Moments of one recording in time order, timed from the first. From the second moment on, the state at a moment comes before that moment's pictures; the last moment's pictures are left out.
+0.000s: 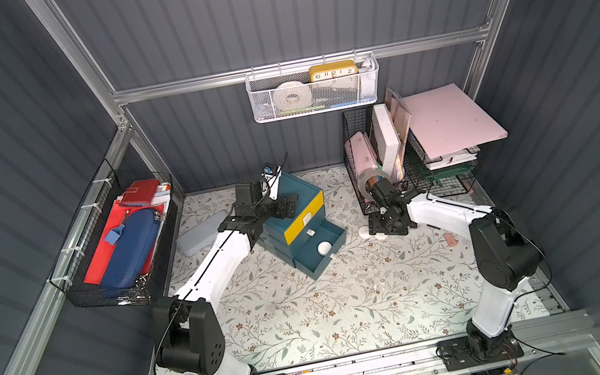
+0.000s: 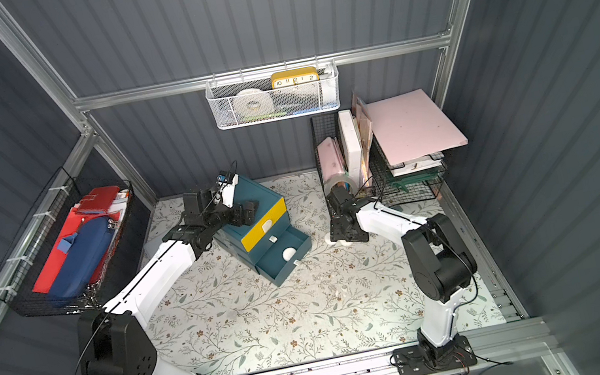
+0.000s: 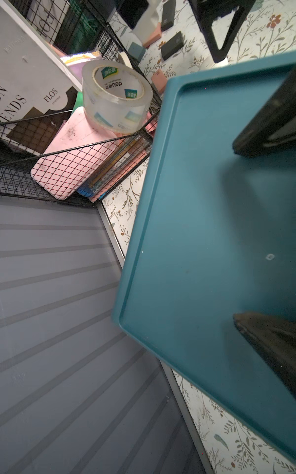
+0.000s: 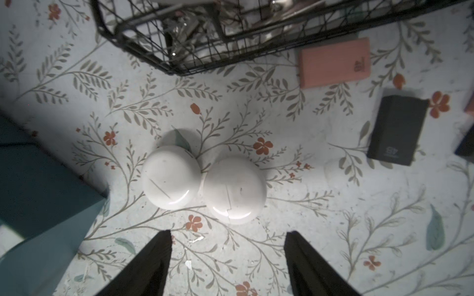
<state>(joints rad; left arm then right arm) -0.35 1.60 1.28 -0.18 0.16 0.16 0.39 1.80 1.23 -0.65 0.11 0.57</state>
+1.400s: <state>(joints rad) -0.36 1.60 1.28 -0.18 0.15 0.16 0.36 1.94 1.28 -0.64 0.08 0.56</state>
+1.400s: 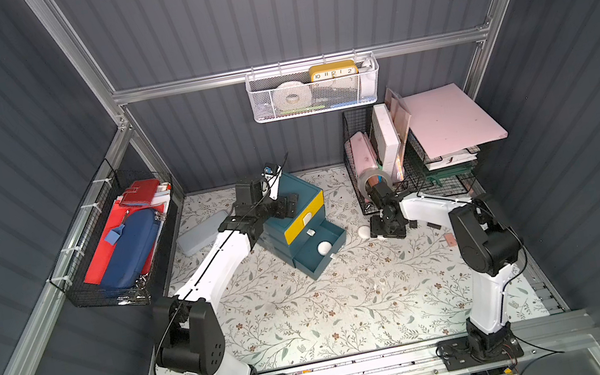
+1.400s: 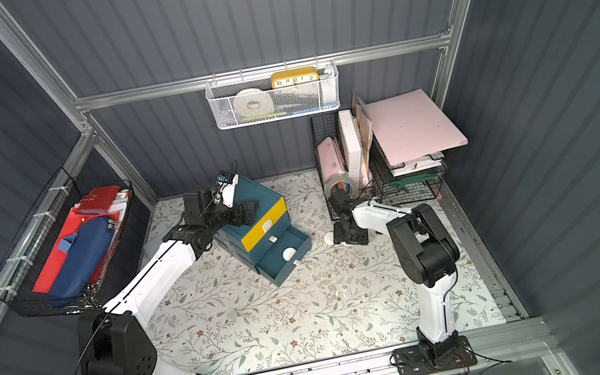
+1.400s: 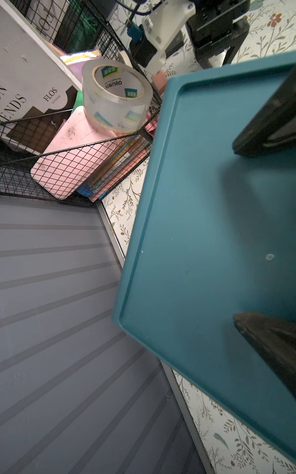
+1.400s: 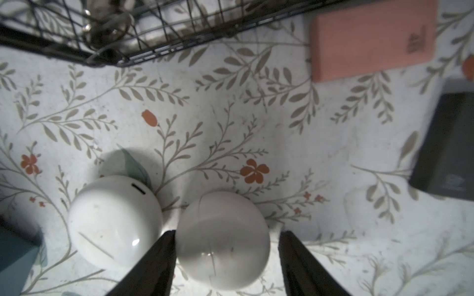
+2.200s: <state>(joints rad) -0.36 1.60 1.28 -0.18 0.15 0.16 0.36 1.95 1.28 -0.64 0.08 0.55</state>
